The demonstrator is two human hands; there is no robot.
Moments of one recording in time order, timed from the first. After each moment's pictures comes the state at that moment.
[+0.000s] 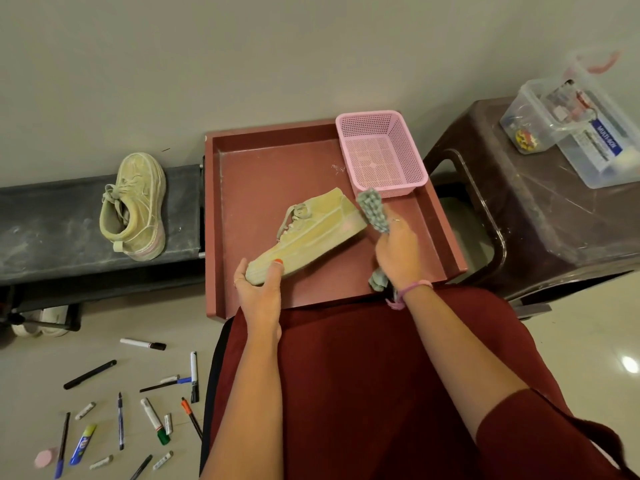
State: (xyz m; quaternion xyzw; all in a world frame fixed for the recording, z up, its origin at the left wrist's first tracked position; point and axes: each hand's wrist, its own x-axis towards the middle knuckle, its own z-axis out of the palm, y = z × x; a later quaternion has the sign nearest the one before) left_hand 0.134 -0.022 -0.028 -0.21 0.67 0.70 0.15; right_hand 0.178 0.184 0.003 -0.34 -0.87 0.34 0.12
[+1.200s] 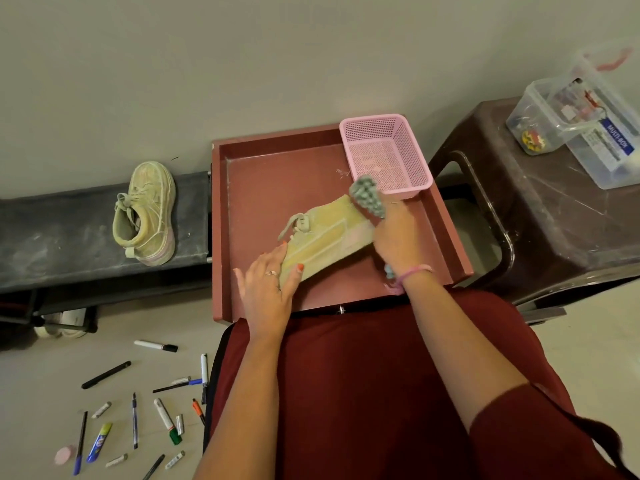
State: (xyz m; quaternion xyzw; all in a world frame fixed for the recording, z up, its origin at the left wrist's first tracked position) left_hand 0.127 -0.029 -0.019 0.16 0.93 0.34 0.01; right_hand 0.156 0.182 0.038 -0.33 -0.87 0.35 0.12
